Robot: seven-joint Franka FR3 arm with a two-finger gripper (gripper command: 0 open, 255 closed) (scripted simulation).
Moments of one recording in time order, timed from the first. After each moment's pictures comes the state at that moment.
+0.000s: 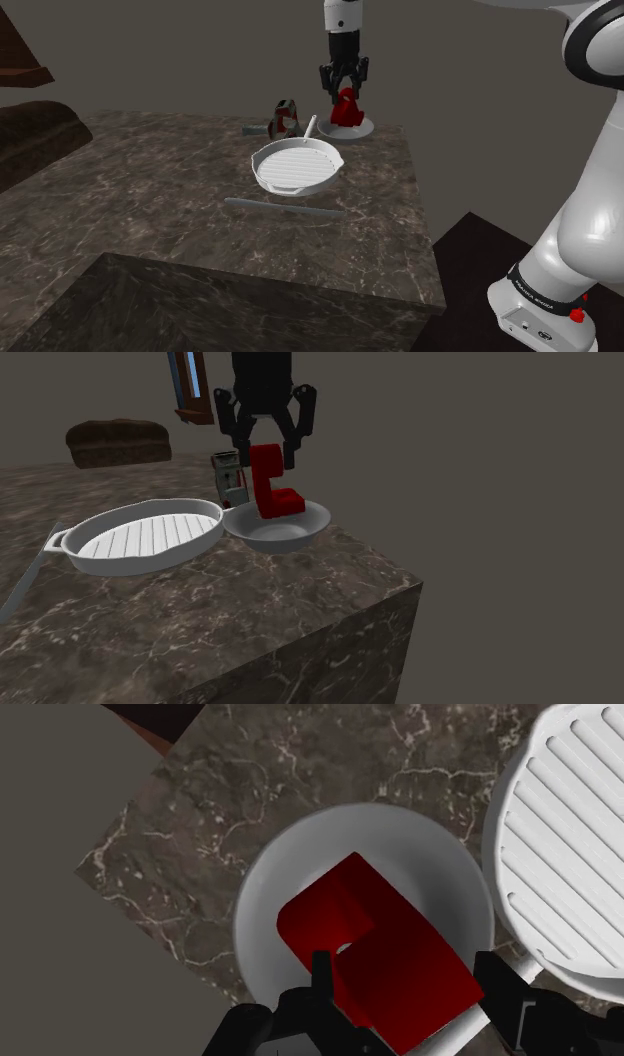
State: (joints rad) arm 0.10 0.18 0.14 -1.37 -0.01 1.44 0.35
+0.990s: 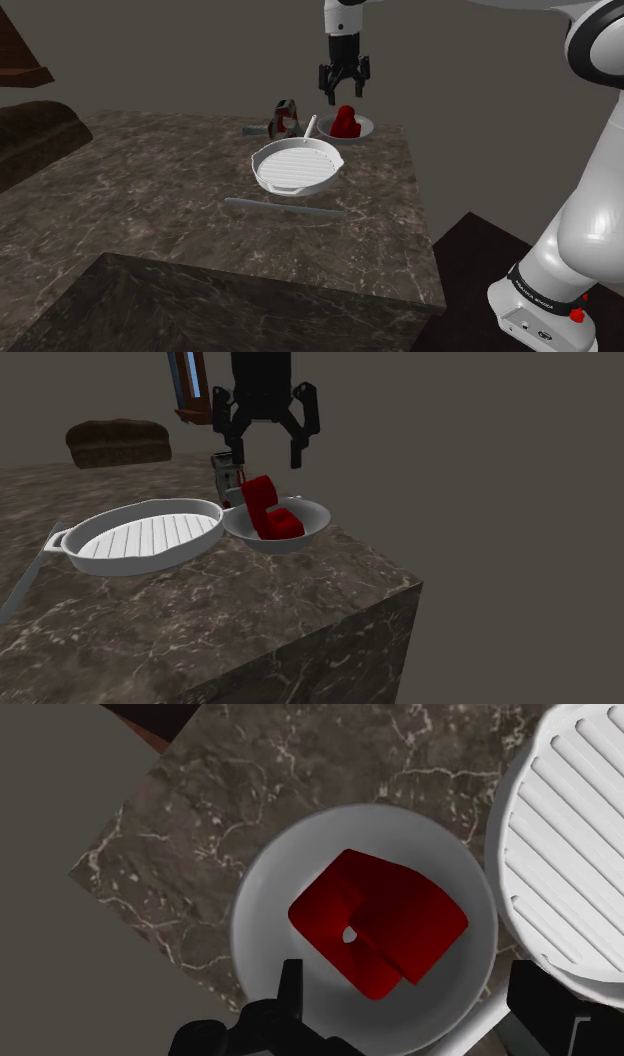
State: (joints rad) arm 0.10 0.17 0.14 -1.40 -0.01 1.46 0.35
